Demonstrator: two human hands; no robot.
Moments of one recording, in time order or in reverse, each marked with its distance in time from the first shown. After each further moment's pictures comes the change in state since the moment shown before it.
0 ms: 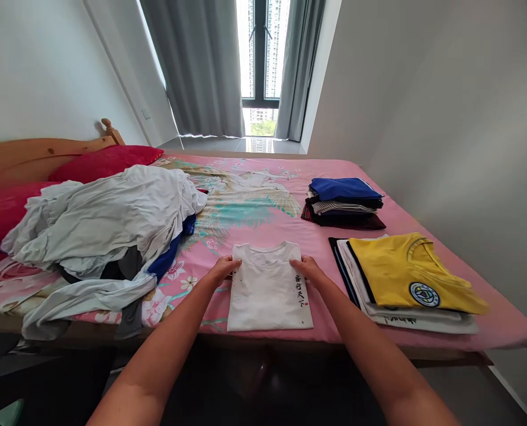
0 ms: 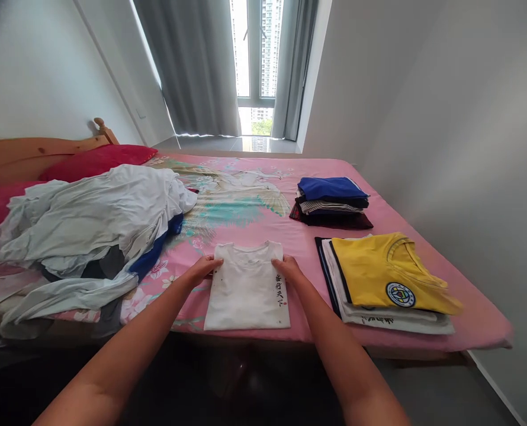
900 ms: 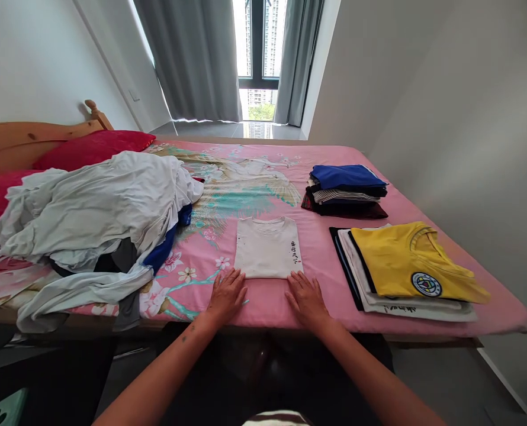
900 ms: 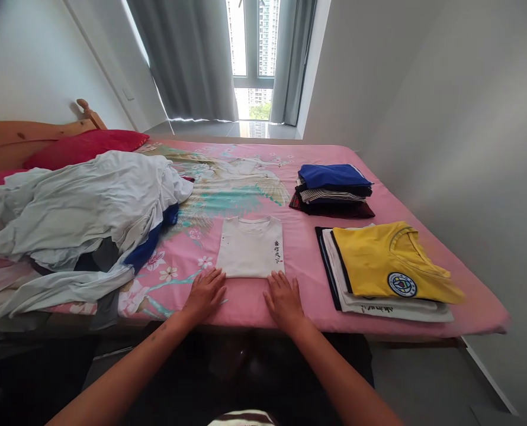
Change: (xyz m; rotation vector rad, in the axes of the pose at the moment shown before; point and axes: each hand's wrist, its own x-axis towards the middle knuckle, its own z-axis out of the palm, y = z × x) left_hand -0.071 -0.074 0.021 1.151 0.130 0.698; right_hand -0.103 0.048 0.020 -0.964 -0.072 -0.448
